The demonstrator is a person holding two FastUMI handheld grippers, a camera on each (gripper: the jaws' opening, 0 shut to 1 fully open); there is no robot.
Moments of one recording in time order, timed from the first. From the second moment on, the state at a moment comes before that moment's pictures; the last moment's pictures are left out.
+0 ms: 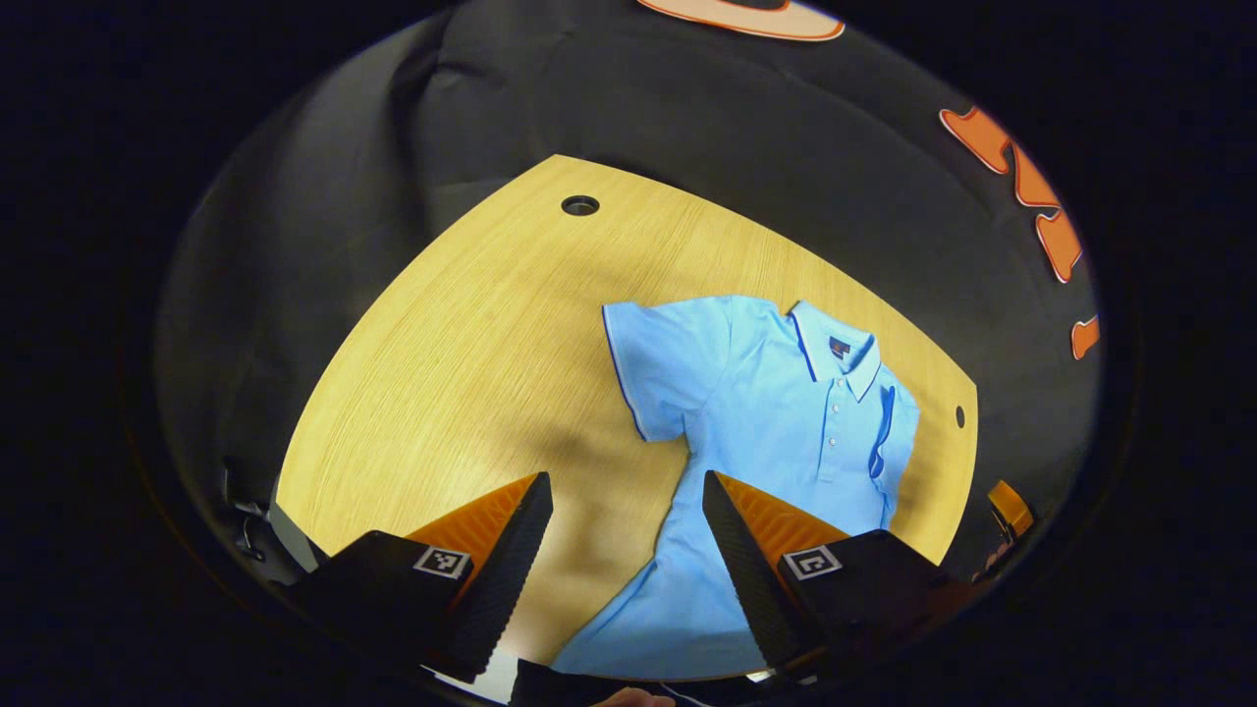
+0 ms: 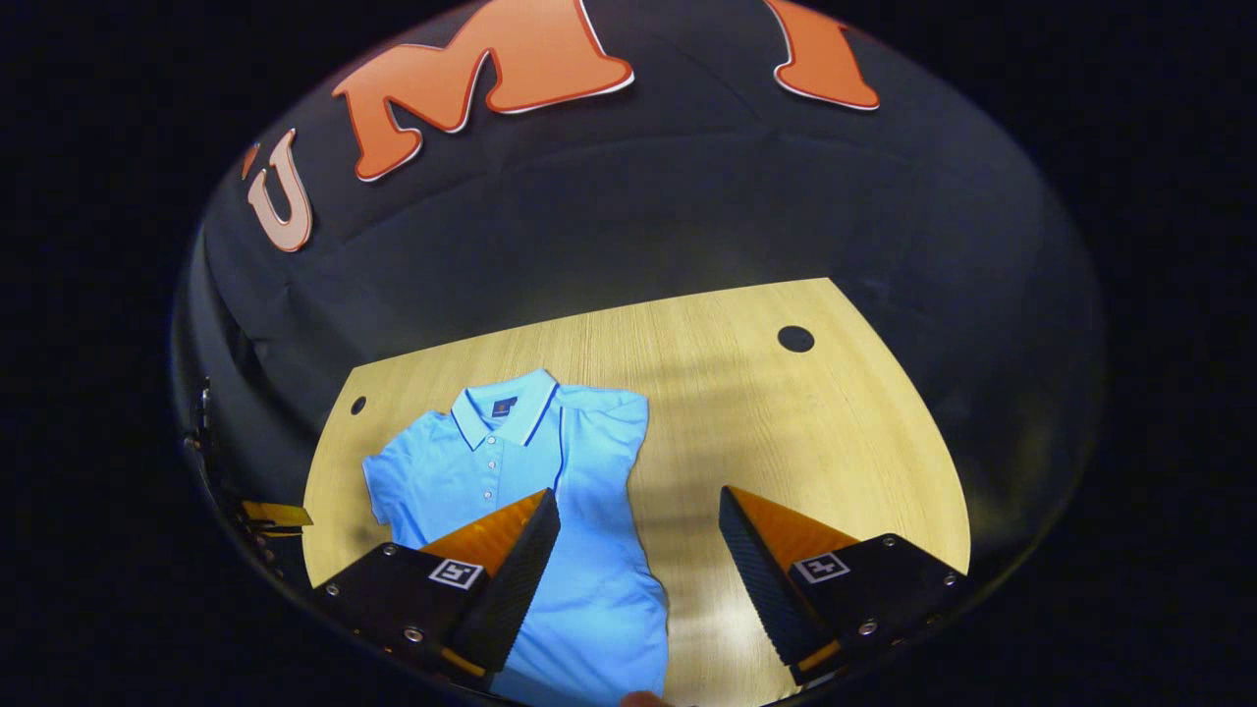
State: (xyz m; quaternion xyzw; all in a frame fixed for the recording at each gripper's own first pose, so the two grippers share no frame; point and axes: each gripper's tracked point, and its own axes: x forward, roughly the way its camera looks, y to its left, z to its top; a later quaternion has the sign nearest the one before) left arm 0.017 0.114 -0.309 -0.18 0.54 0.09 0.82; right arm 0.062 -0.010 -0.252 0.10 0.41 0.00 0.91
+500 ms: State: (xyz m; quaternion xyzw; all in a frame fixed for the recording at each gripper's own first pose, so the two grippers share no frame) left arm 0.098 0.146 -0.364 -0.17 0.59 0.07 0.79; right arm -0.003 -0.020 -0.256 0.13 0.37 -0.07 0.92
